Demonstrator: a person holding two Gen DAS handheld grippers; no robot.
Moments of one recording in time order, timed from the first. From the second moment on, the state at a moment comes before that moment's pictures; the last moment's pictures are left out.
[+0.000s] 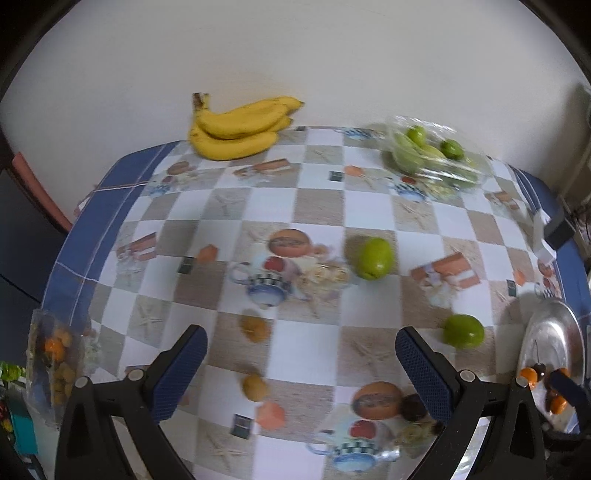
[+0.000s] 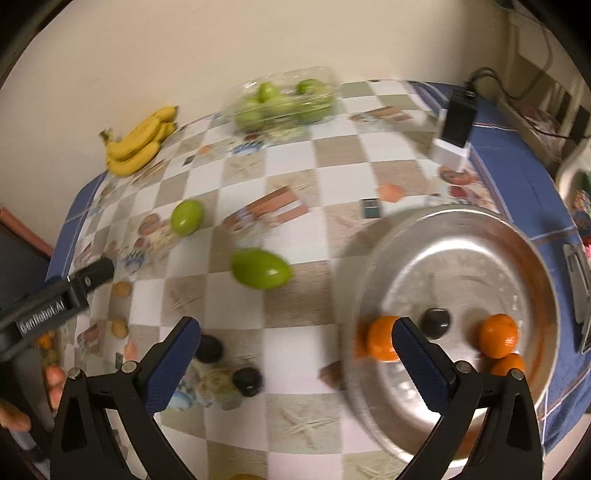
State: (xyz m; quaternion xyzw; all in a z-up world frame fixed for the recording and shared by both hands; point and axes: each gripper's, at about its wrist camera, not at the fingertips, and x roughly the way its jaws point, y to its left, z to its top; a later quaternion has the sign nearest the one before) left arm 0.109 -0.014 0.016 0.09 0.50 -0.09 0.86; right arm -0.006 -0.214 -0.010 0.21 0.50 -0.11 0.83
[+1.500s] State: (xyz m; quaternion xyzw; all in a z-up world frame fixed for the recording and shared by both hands) left arm 0.091 -0.041 -0.051 0.00 0.63 -0.20 0.75; right arm 0.000 -0.159 -0.073 0.17 0.60 -0.07 0.78
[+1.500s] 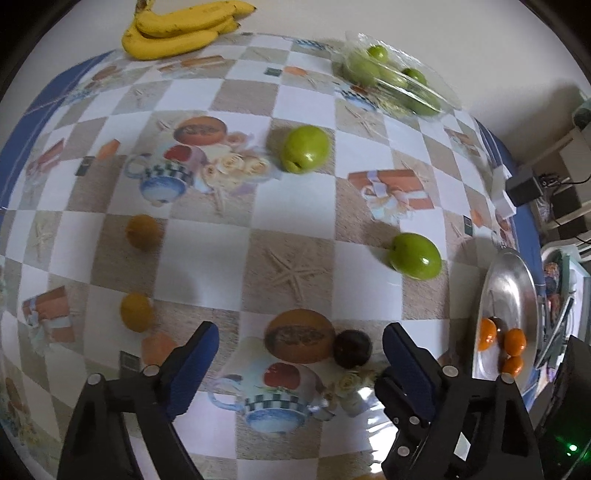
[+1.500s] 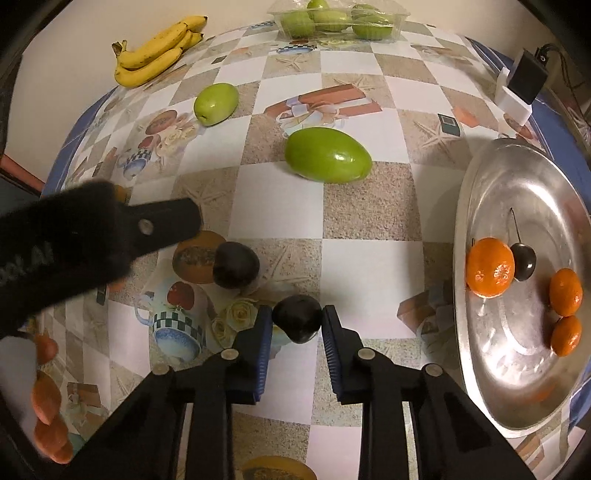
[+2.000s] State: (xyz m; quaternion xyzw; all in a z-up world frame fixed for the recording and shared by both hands) left arm 0.079 -0.069 -0.072 -0.01 0.66 -0.21 0.72; right arm -0.019 -0.191 -0.046 0.21 0.56 -0.08 0.80
